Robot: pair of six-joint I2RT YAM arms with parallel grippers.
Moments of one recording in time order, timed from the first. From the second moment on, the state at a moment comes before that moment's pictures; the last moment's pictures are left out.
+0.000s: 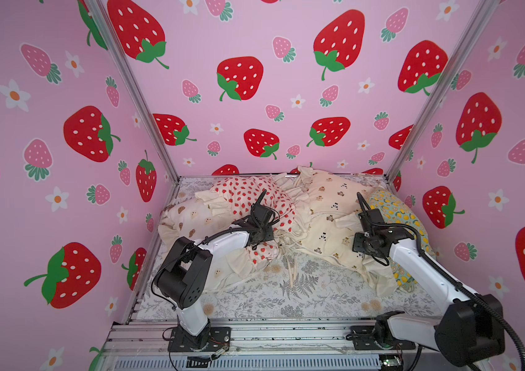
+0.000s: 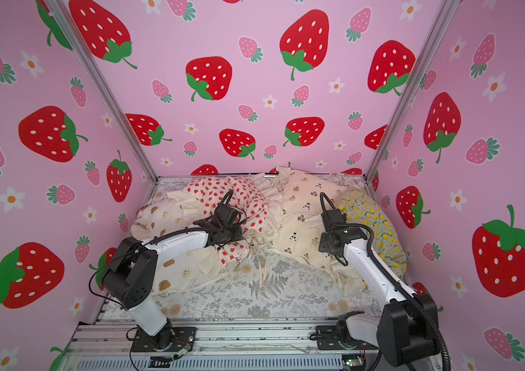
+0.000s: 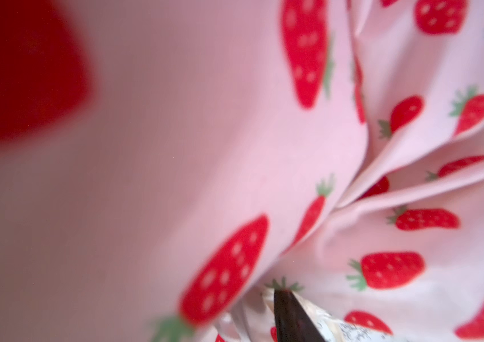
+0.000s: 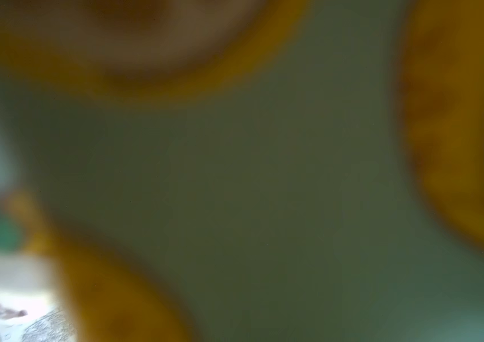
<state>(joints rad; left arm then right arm) -0.57 1.72 1.11 -0.36 -0.08 -0.66 0.35 1.24 0.93 -0.84 0.27 0.45</state>
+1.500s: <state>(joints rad) -0.61 1.76 1.21 -0.62 -0.42 -0.58 0.78 1.60 1.27 -0.84 0.29 0.69</state>
